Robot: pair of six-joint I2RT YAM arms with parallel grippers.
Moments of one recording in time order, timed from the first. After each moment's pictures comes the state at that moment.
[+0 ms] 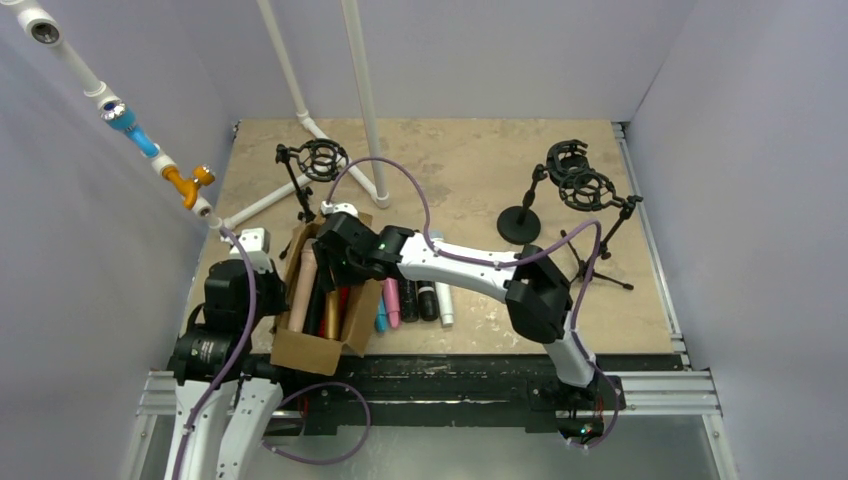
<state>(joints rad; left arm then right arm) -0.09 0.42 0.75 -0.95 -0.05 -0.21 1.15 2.07 1.80 -0.55 0.12 0.70</state>
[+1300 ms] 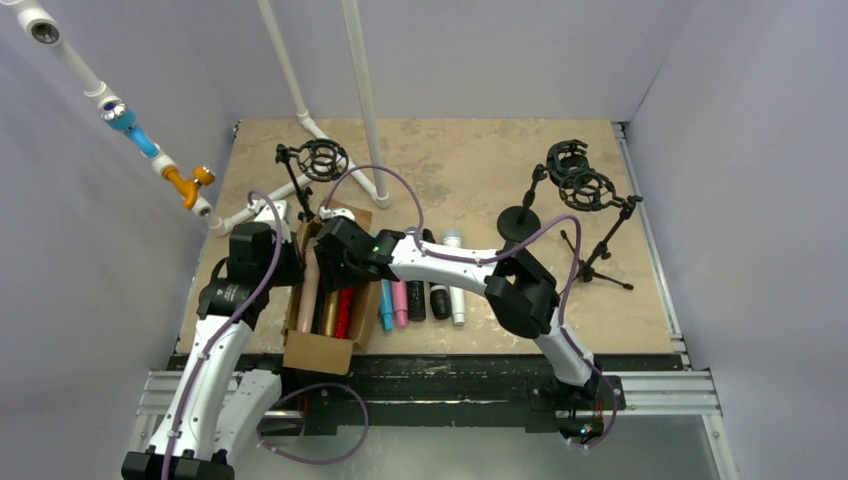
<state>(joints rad) -0.09 0.73 0.72 -0.69 0.03 -0.19 1.13 2.19 1.82 -0.48 0.09 0.67</state>
